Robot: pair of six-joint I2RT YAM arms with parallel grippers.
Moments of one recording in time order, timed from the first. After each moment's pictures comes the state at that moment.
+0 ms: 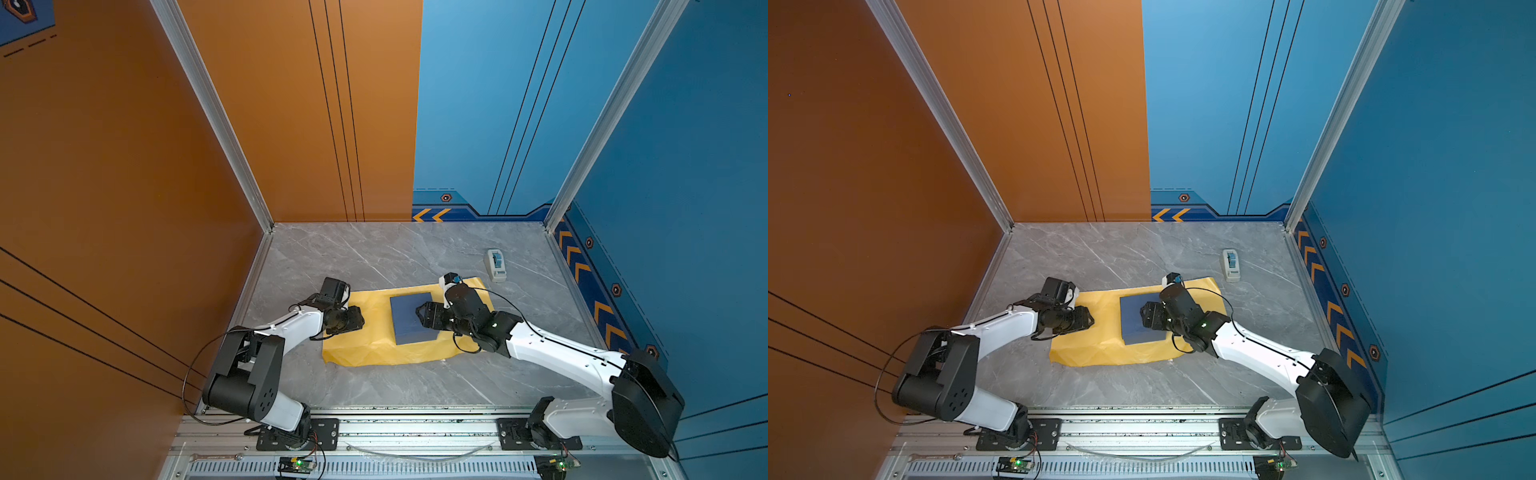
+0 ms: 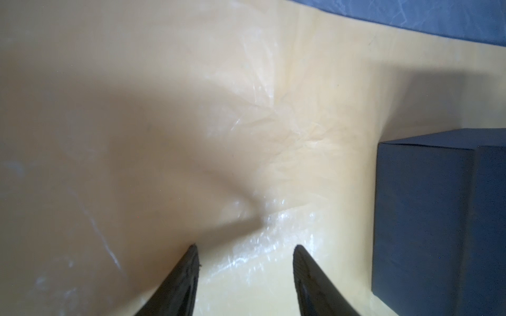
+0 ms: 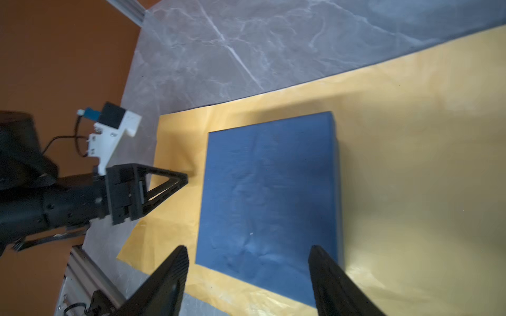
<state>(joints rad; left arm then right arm) -0.26 1.50 0.73 -0.34 0.22 -0.44 0.76 1.35 0.82 -0.20 -0.01 0.78</state>
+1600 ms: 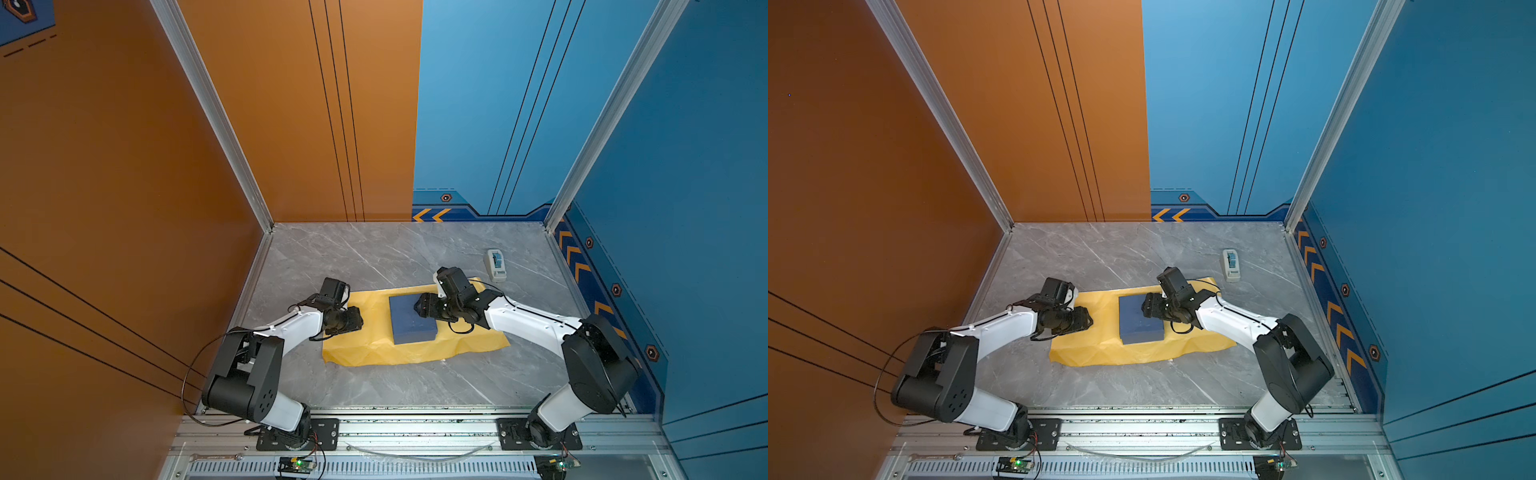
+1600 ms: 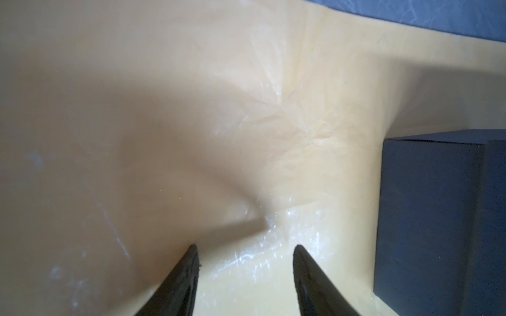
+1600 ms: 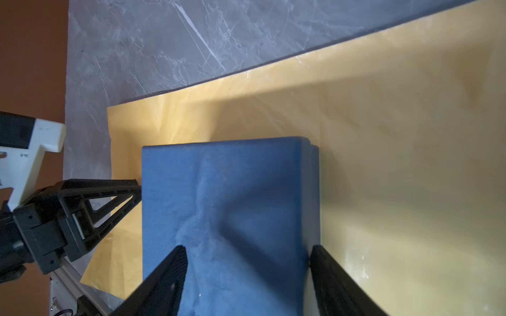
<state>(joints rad) -0.26 1.50 0.73 -0.36 0.20 -0.43 0.65 1.61 0.99 -0.28 -0.16 0.71</state>
